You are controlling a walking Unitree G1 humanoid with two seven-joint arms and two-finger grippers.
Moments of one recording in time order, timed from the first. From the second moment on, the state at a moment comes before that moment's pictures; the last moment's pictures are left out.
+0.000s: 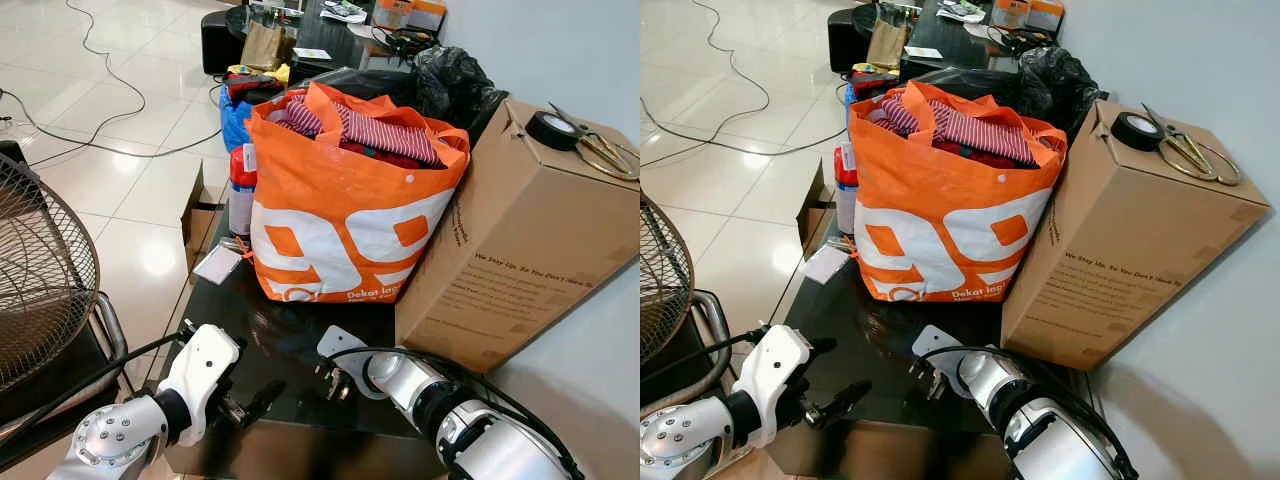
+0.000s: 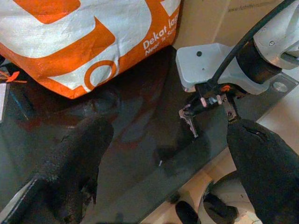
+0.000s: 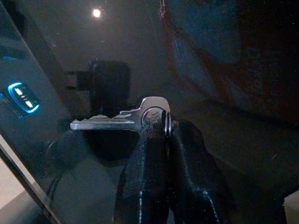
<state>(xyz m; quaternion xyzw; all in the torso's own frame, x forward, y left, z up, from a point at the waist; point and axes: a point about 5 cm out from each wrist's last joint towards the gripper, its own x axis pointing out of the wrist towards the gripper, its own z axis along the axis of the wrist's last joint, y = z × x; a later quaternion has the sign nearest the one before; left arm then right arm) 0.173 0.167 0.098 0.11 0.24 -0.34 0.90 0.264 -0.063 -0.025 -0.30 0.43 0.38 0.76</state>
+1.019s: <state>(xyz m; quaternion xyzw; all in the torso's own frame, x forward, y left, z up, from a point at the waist) 0.197 0.162 0.106 0.10 0.19 -0.33 0.92 0.296 -0.083 0.019 -0.08 0.36 0.37 0.85</state>
